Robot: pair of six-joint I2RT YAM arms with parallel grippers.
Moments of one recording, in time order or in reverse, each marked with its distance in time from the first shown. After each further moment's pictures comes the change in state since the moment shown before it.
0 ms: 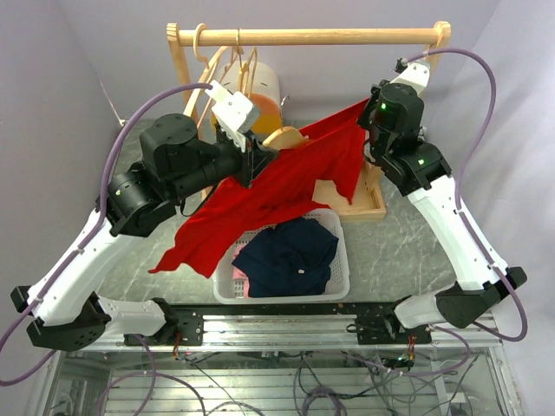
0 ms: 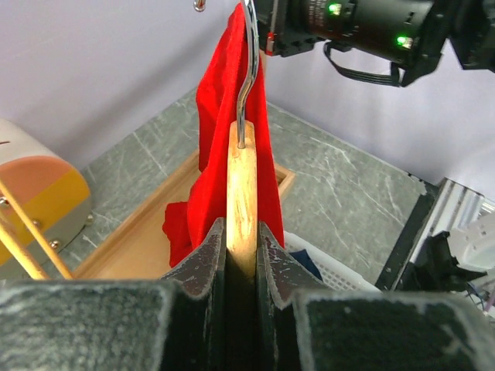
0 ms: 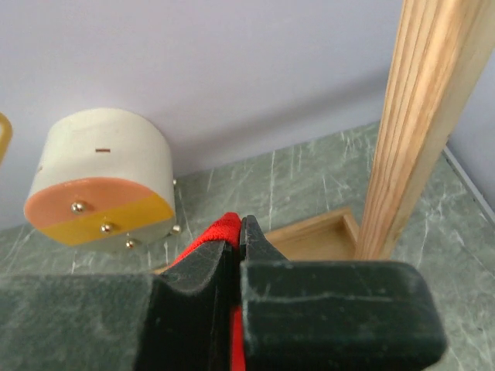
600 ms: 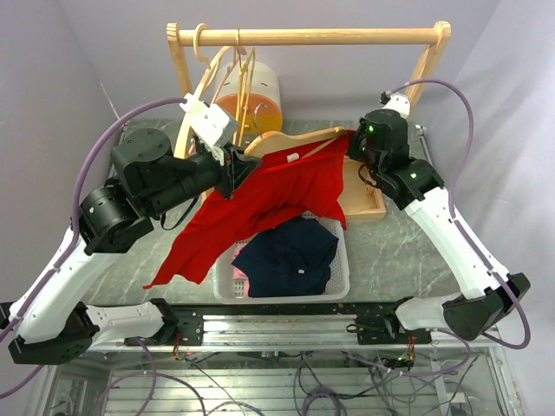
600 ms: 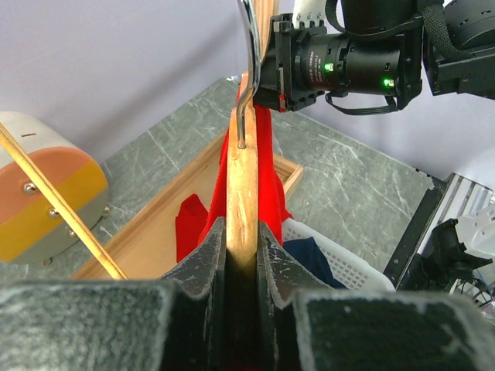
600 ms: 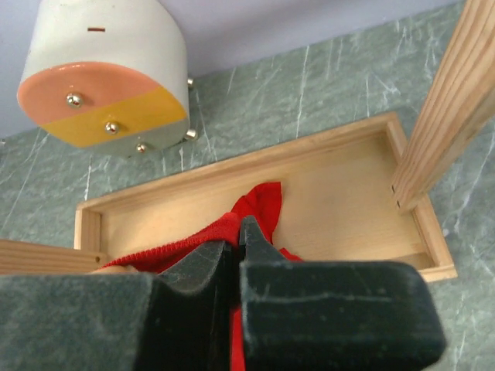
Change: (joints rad) left arm -0.001 -0.124 -0.061 -0.032 -0.022 0.028; right arm -0.025 -0.068 -0.220 -0.100 -0.211 0.172
